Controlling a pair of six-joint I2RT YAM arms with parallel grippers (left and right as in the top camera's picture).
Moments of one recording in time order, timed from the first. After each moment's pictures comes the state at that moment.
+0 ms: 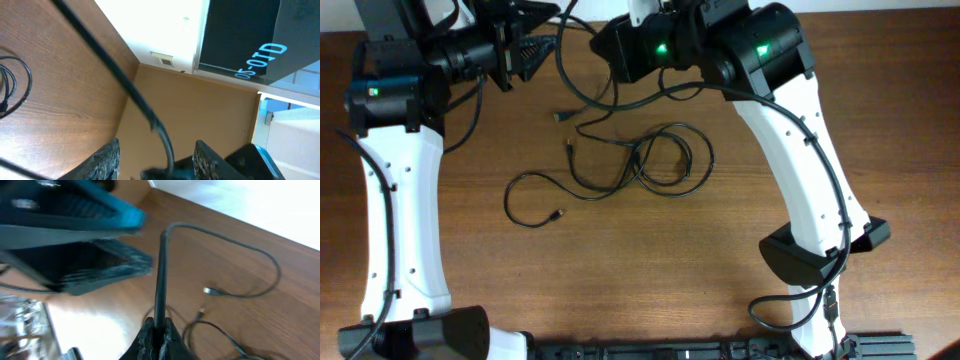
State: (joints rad) left arm 0.07 1.64 1.84 -0.72 0.96 -1.25; right arm 0.55 2.13 2.76 -1.24 -0.48 0.16
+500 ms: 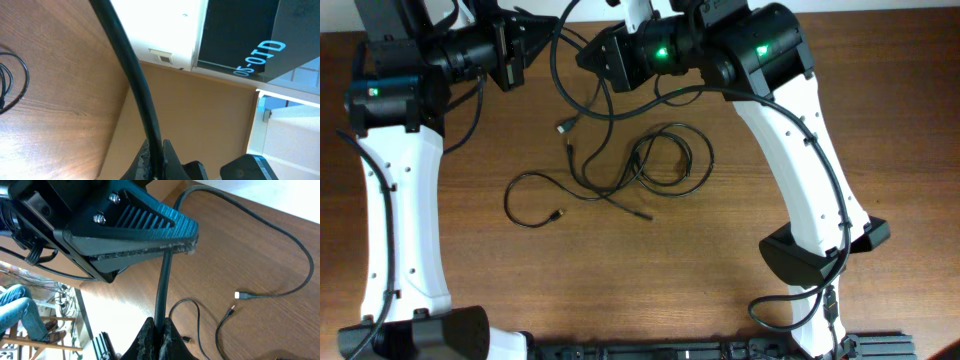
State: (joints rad) left arm 0.07 1.64 1.84 -0.72 0.98 -1.25; right arm 0.56 2.13 2.76 -1.26 -0.63 0.18
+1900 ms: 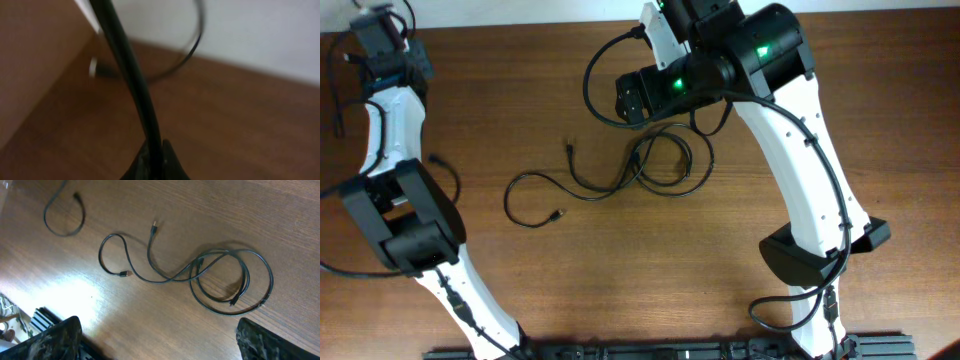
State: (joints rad) left arm 0.35 2.22 1.85 -0.25 -0.22 0.11; right arm 0.56 2.13 2.76 -1.69 -0.24 0.21
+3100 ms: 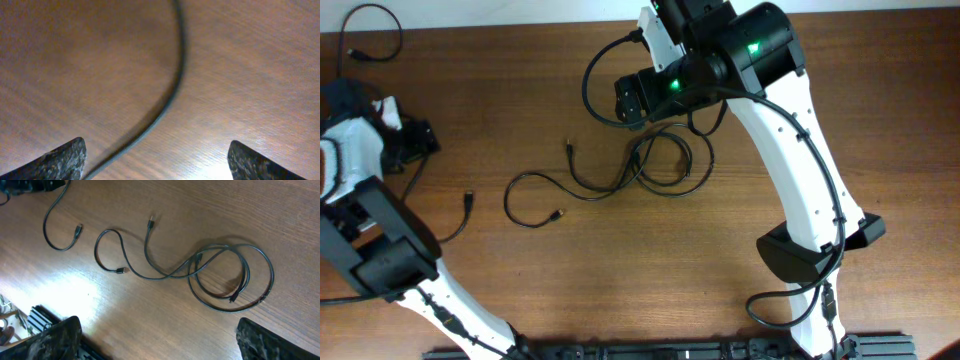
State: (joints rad) left arm 0.55 2.15 1.69 -0.80 0.04 0.11; right arm 0.56 2.15 2.75 -1.69 -0.23 0.21
